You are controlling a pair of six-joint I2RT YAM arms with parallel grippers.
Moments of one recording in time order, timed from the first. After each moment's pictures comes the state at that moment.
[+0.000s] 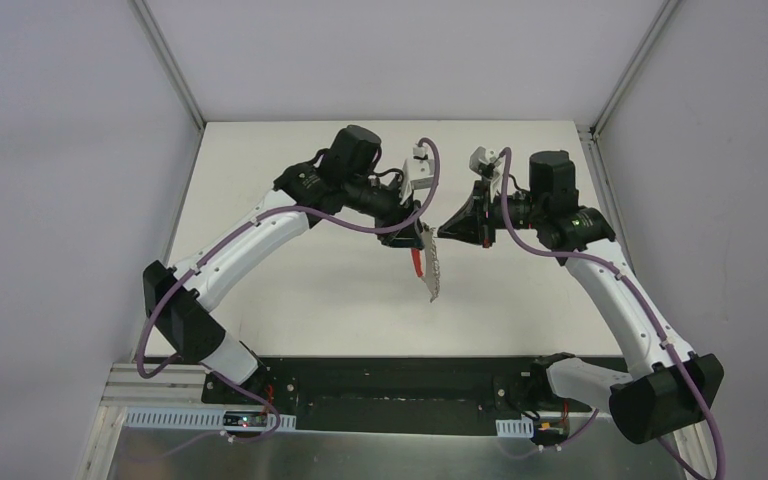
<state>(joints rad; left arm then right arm) -0.73 1.54 1.56 -0.68 0.76 0.26 0.34 1.16 1.13 -0.51 -1.06 -0.17</state>
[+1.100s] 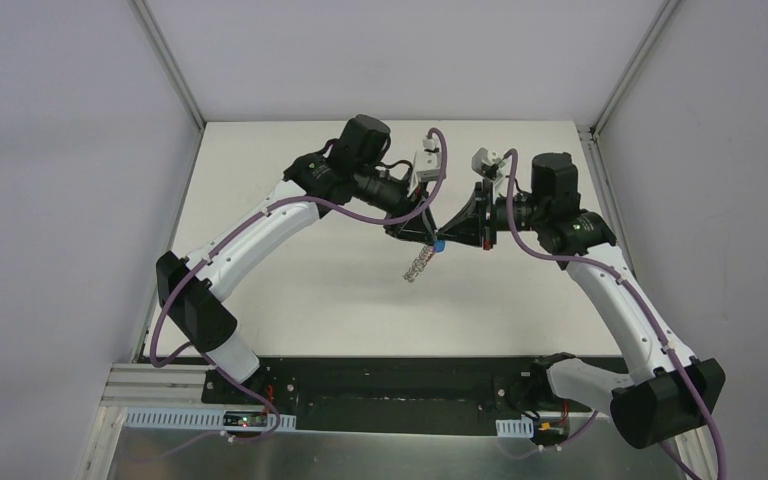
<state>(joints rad) -0.73 1.62 1.67 -0.67 0.92 0.26 0.34 1.14 1.10 -0.45 -1.11 -0.11</state>
